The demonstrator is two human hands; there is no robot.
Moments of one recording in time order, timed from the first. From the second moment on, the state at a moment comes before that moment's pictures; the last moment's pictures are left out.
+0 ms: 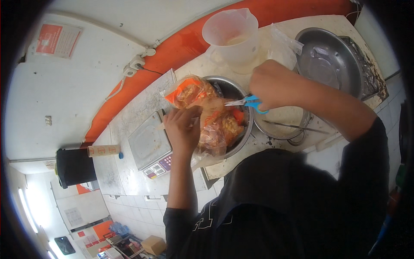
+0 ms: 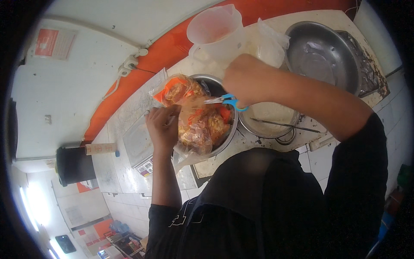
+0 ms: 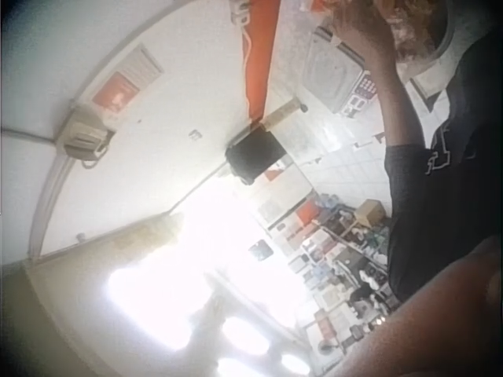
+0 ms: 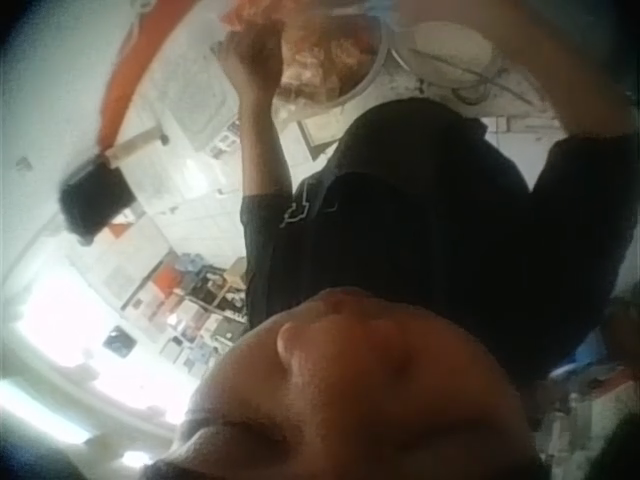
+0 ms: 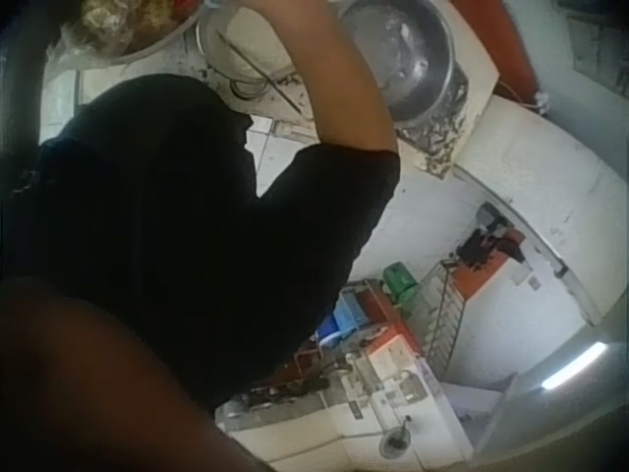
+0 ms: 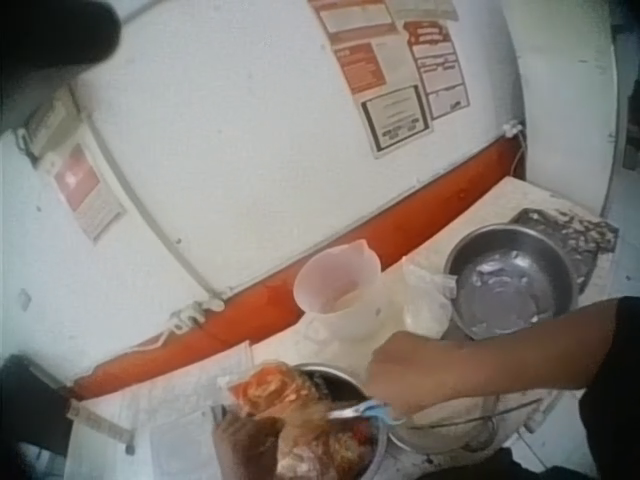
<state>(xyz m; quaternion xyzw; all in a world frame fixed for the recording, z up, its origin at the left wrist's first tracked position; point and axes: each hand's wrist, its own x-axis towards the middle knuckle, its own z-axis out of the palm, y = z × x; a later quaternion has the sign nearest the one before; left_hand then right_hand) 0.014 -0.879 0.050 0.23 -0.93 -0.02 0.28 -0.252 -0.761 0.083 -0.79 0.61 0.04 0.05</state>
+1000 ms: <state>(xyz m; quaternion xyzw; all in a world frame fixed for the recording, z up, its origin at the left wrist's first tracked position) 0.011 -0.867 0.051 0.27 -0.92 -0.10 0.27 -0.239 -0.762 0.084 -0.78 0.62 0.04 0.08</state>
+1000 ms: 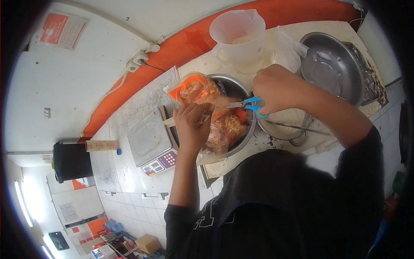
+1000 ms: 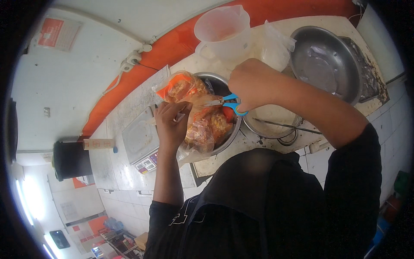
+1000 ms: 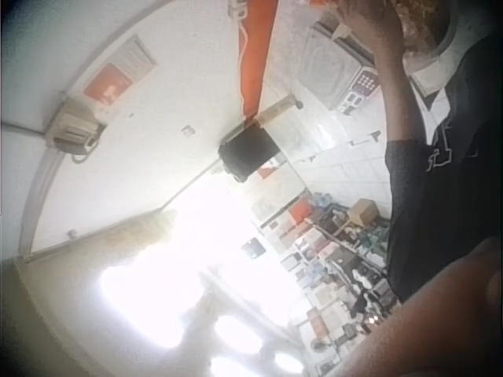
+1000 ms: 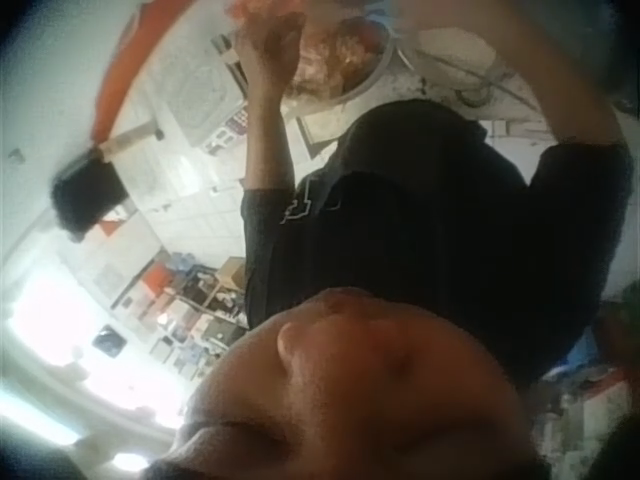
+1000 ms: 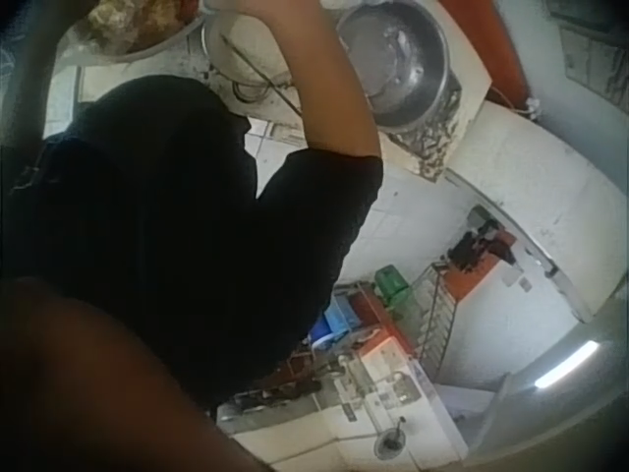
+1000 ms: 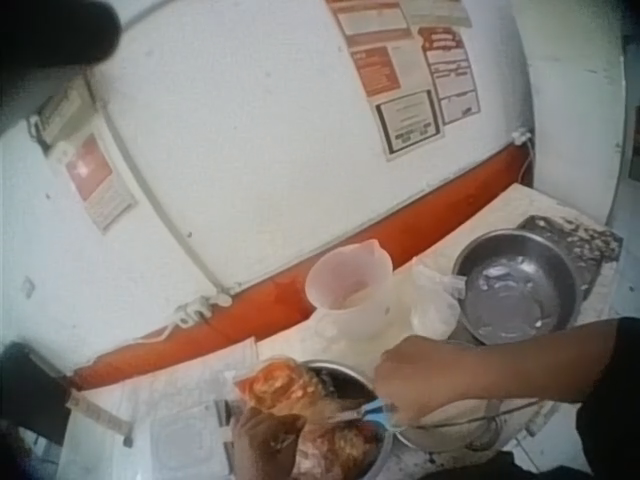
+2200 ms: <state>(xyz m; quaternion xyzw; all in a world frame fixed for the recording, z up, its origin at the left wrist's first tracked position) 0.007 -0.863 0.046 0.19 -0.94 -0.02 0.28 -0.210 -0.795 0.092 -0.84 0.54 0.00 0.06</state>
